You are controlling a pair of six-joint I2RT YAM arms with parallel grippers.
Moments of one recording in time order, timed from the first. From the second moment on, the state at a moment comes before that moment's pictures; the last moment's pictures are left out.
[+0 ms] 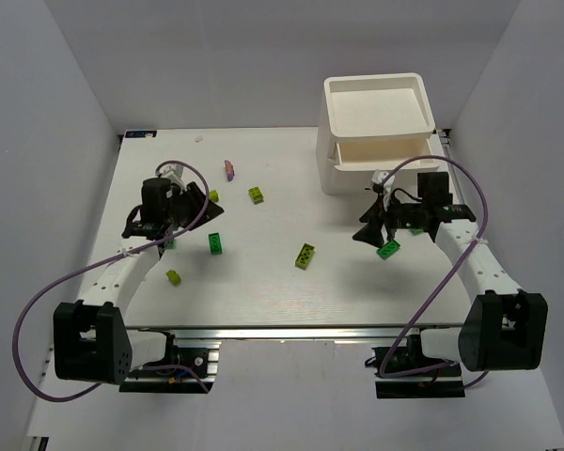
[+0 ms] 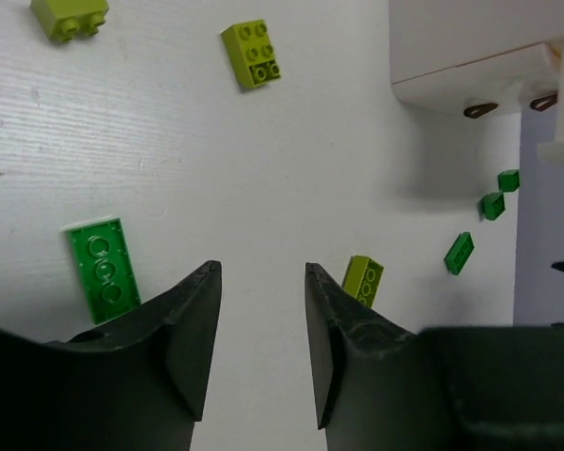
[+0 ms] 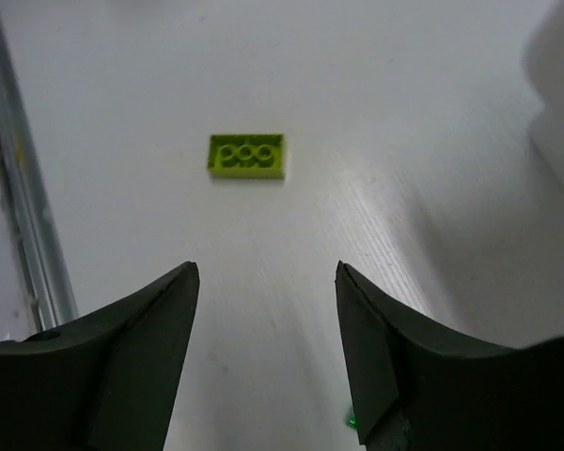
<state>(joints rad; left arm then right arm) -0.10 1.22 0.80 -0.13 0.35 -0.58 0.07 1.28 0.95 -0.50 -0.94 -0.58</state>
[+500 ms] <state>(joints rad) -0.10 1.19 0.85 -0.37 0.26 -0.57 0.34 1.52 1.05 -0.95 -1.00 -1.54</state>
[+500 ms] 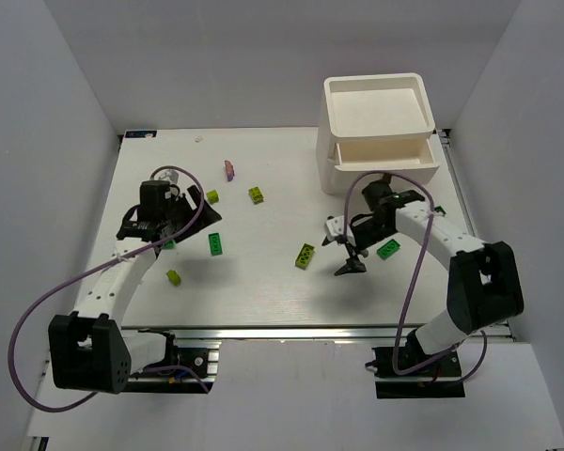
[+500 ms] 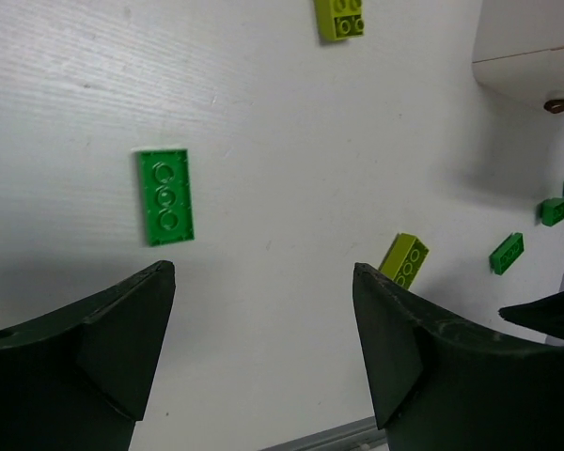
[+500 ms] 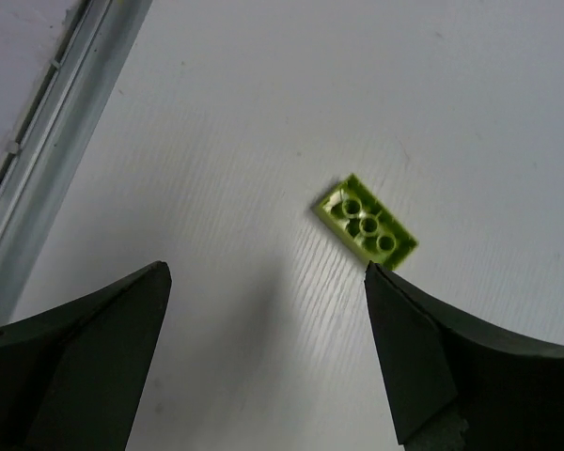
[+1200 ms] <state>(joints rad) -0.10 0.98 0.76 -0.63 0.06 -0.68 0.63 1.90 1.30 -0.85 -0.66 -1.79</state>
